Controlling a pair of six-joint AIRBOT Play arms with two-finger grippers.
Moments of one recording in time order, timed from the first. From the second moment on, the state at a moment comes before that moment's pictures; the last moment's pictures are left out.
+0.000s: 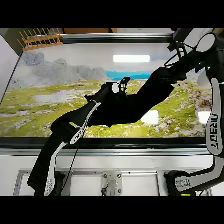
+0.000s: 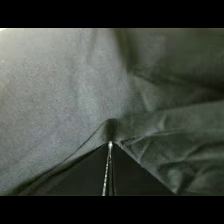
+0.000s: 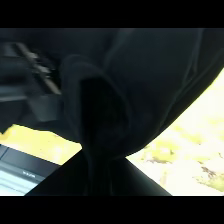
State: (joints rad) left arm -0.62 -2.23 2.03 1.02 -1.04 -1.67; right arm 0.01 -1.66 1.95 -1.21 1.65 1.52
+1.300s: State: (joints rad) left arm -0.05 -1.90 2.04 1.08 -1.24 -1.62; right arm 0.60 -1.93 1.98 -1.13 1.22 1.88
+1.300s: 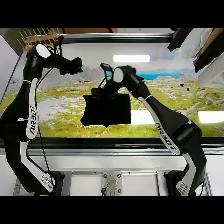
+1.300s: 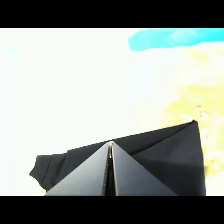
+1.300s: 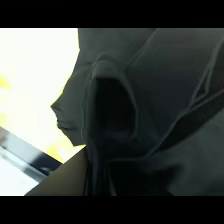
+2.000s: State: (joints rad) left arm -0.03 -1.66 1.72 1.08 -1.17 -1.55; right arm 0.35 -1.83 1.80 -0.84 1.19 1.44
